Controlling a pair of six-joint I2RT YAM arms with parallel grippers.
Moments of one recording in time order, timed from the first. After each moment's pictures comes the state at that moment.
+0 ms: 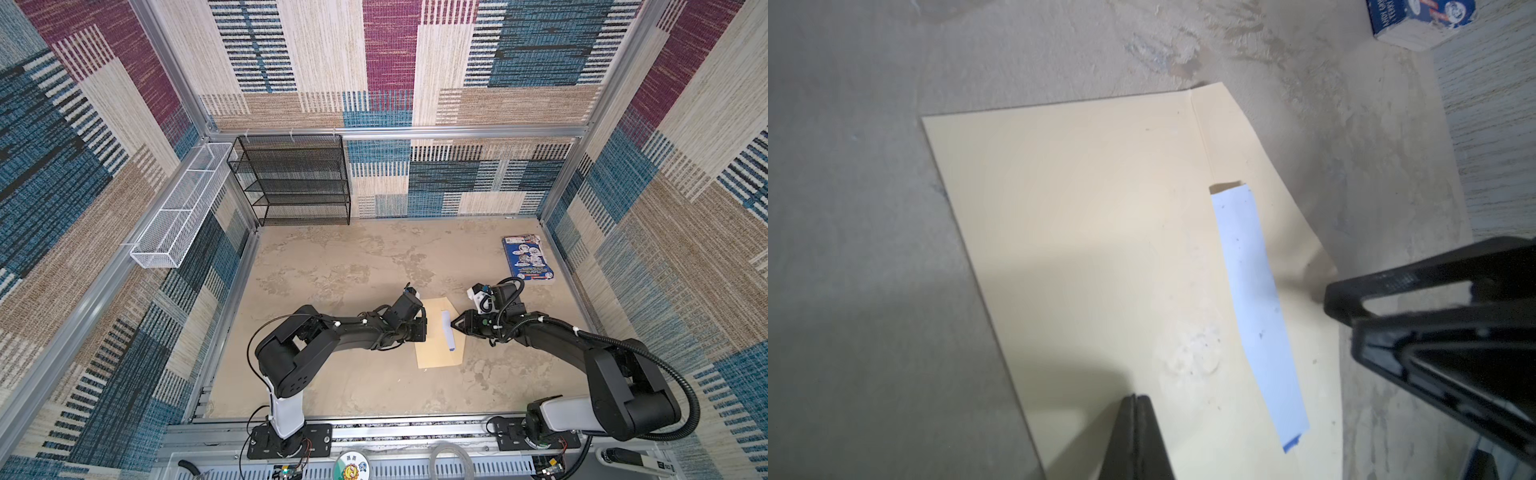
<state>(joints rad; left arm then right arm) -0.87 1.83 0.95 0.03 0.10 -0.70 0.24 1.40 0.56 -0.14 -0.57 0.43</state>
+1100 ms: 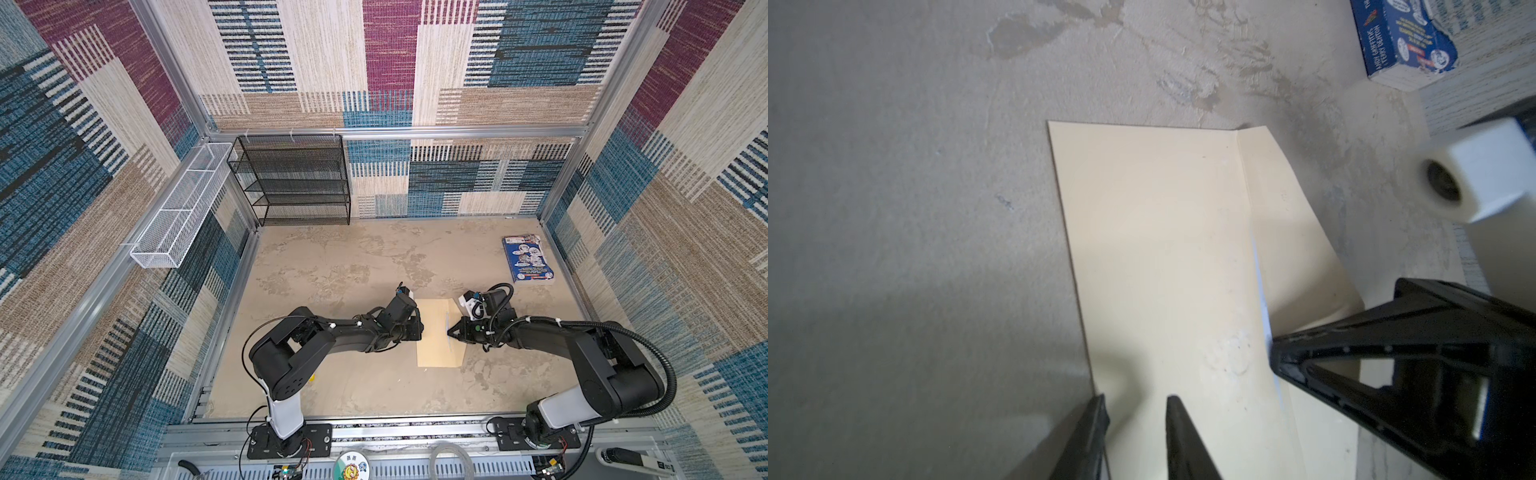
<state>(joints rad) -0.85 1.82 0.88 0.12 0.08 -0.74 0.29 1.51 0.52 -0.01 -0.58 0.45</state>
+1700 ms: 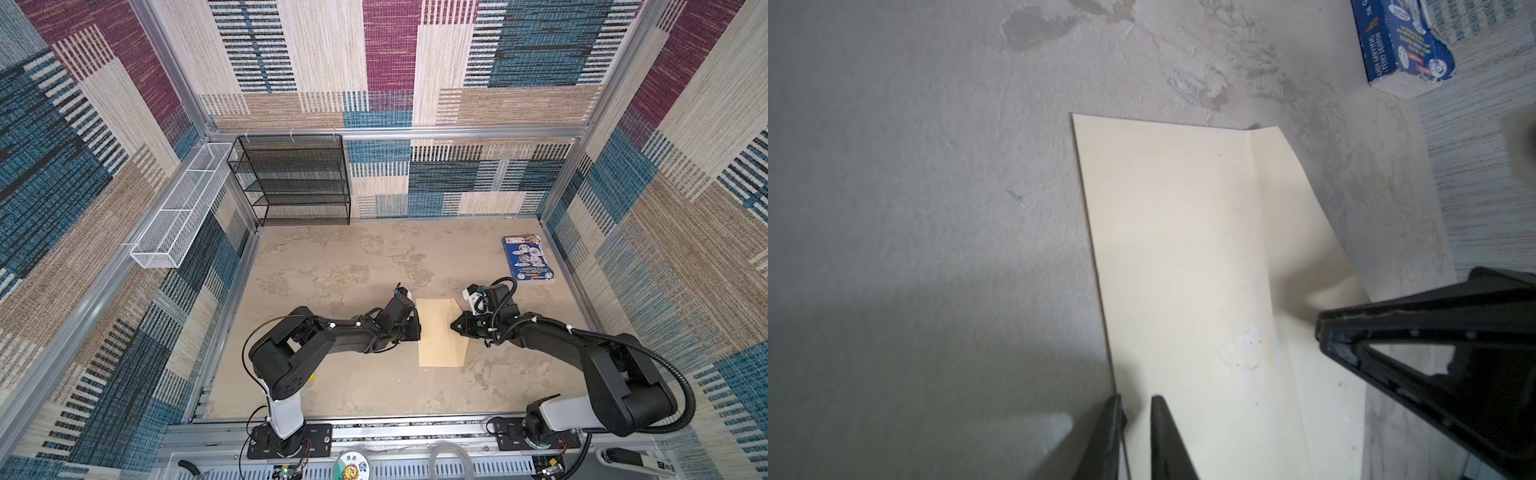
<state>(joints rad) -0.83 1.81 0.86 0.14 0.08 -0.76 0.30 1.39 0.57 -0.14 -0.46 0.44</state>
